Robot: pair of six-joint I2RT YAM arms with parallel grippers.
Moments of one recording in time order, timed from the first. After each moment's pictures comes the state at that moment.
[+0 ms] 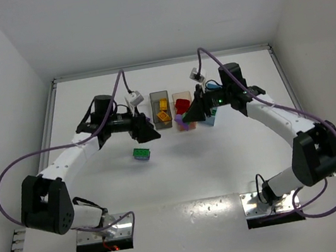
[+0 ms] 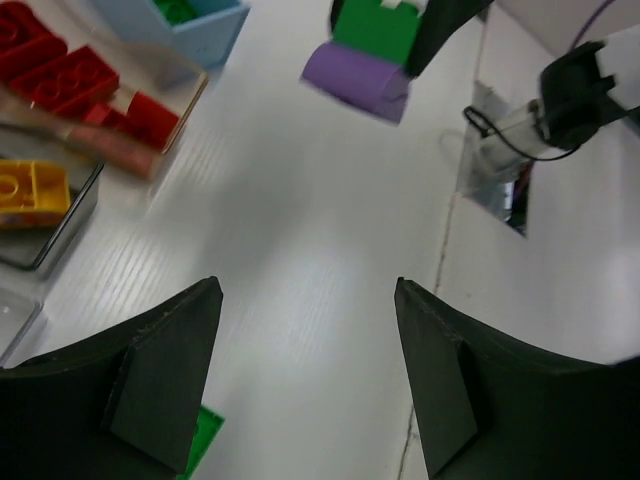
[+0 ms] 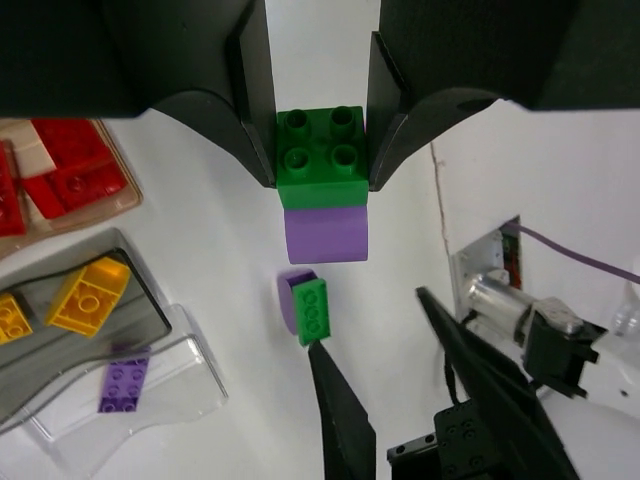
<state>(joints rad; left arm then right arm) -0.30 1.36 0.93 -0.22 0.94 0.08 0.31 1.45 1.03 -0.18 -1.00 -0.08</state>
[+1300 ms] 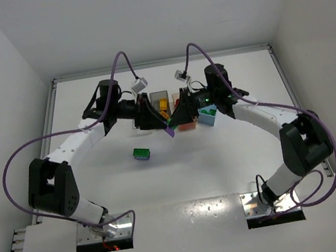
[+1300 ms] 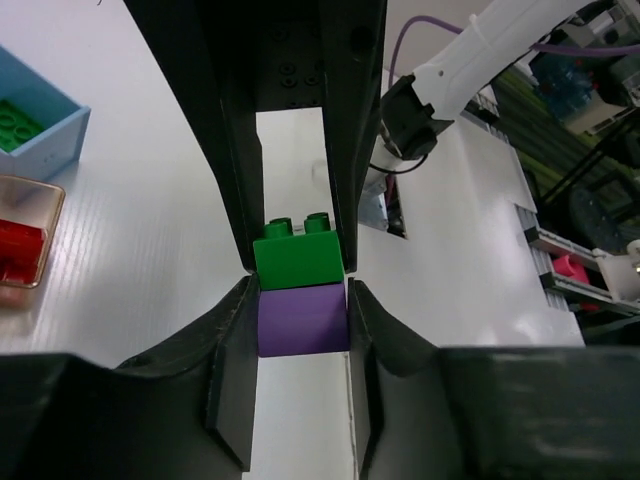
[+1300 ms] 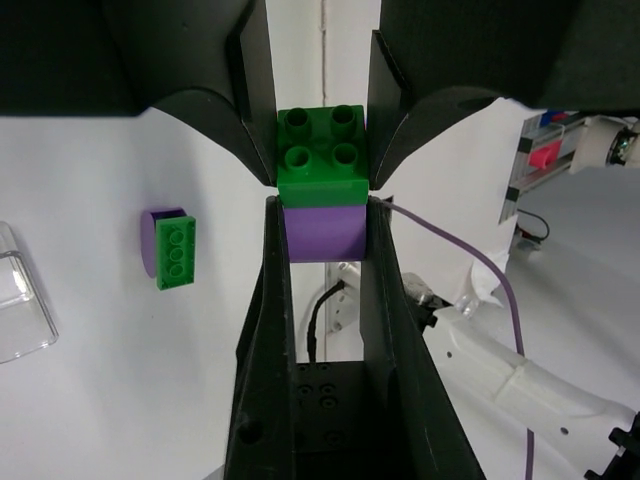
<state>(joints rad) -0.35 1.51 1.12 -0.11 1.31 -0.07 0.43 1.57 1.04 0.18 -1.20 0.31</state>
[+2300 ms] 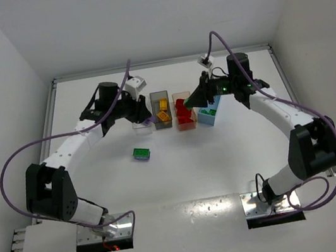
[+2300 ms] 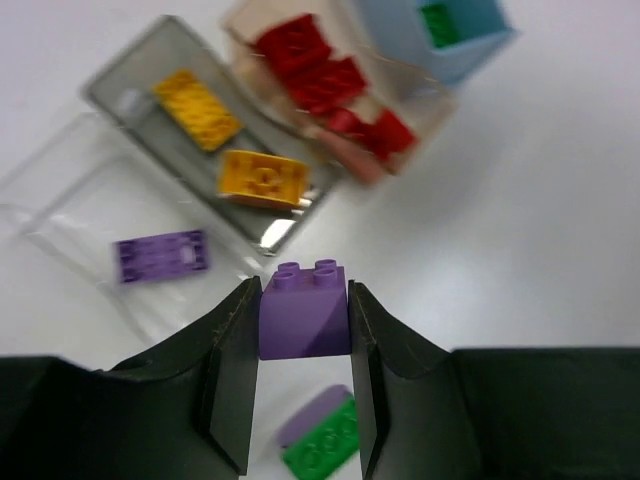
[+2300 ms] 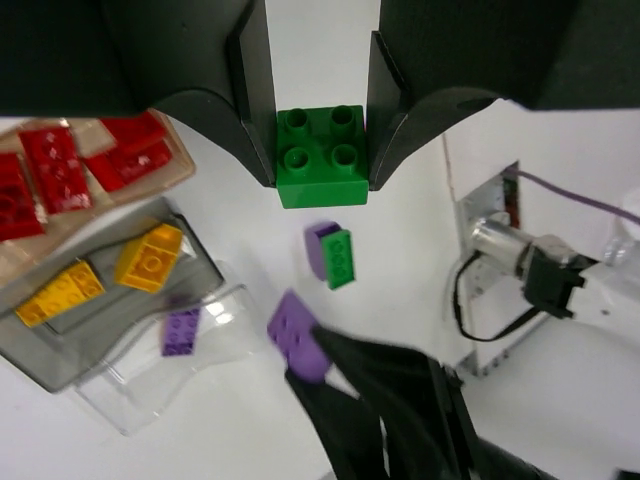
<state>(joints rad) -0.34 1.45 1.10 -0.27 0.57 0.13 0.22 1.51 1.09 -0.01 -1.06 0.09</state>
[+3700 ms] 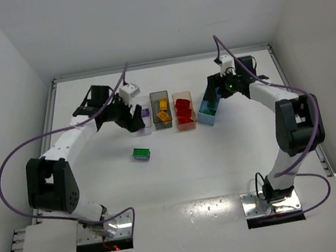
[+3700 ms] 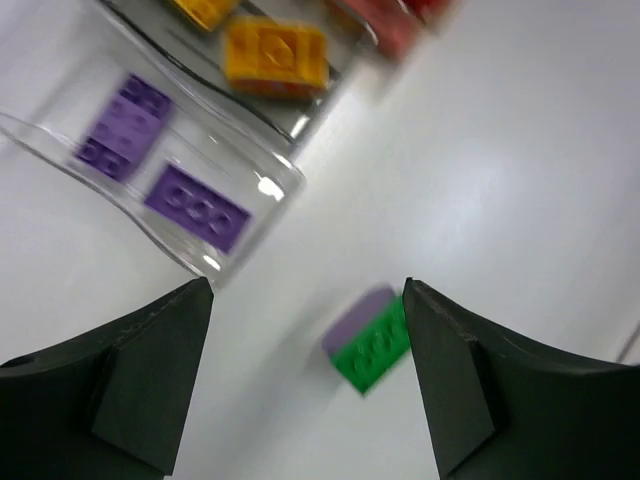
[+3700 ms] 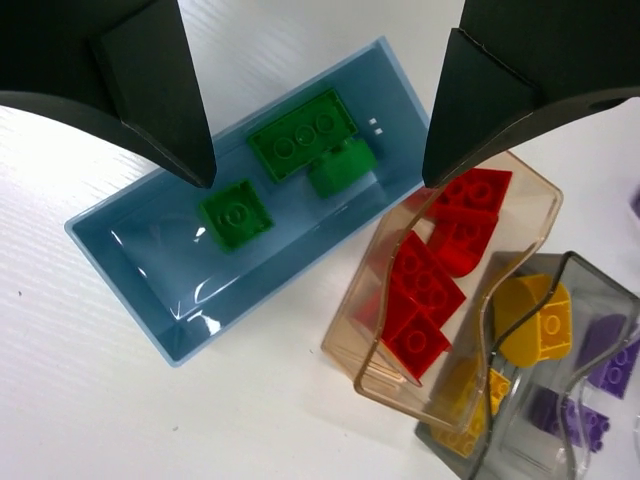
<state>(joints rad) -0.22 1.54 1.17 -0.43 0.55 0.28 0.06 1.77 1.14 -0.11 -0.53 -0.07</state>
